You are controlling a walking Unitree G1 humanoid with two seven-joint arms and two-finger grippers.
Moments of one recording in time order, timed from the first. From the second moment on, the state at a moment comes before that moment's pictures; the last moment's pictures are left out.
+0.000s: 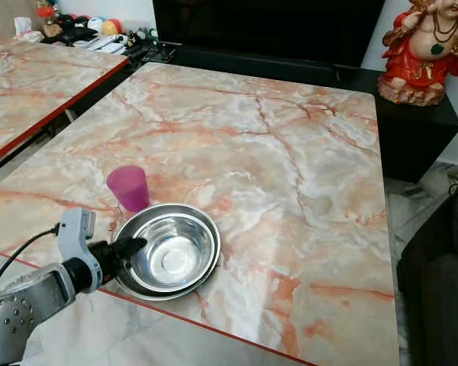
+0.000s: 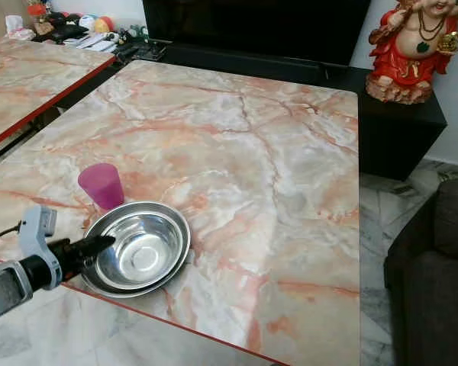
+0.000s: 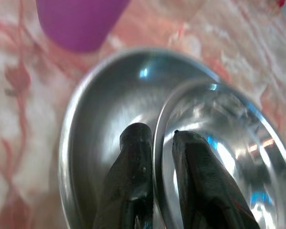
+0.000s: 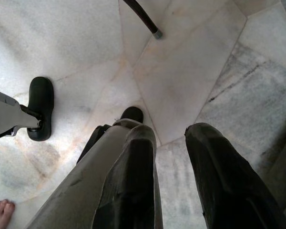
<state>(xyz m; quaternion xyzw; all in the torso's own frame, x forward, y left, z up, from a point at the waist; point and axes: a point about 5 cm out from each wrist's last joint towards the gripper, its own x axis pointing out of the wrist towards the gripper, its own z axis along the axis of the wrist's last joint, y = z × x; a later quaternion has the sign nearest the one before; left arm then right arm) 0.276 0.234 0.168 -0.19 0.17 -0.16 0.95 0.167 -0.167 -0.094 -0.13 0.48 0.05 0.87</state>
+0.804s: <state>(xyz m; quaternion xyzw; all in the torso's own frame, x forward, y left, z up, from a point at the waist) 0.255 0.257 0.204 -0.19 0.05 -0.18 0.96 0.167 -0.167 -0.094 -0.13 0.48 0.05 0.86</state>
